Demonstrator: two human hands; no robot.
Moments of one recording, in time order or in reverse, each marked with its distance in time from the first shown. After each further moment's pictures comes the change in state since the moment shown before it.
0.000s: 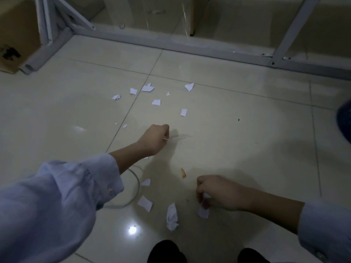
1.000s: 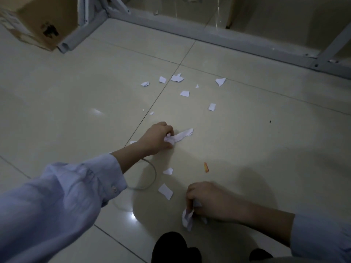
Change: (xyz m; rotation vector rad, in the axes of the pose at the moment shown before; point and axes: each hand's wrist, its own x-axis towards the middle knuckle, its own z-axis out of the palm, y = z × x) left_hand -0.055 -0.051 -0.007 -0.089 0.034 -0.086; right_hand 0.040 -0.061 0.019 0.065 0.041 -0.176
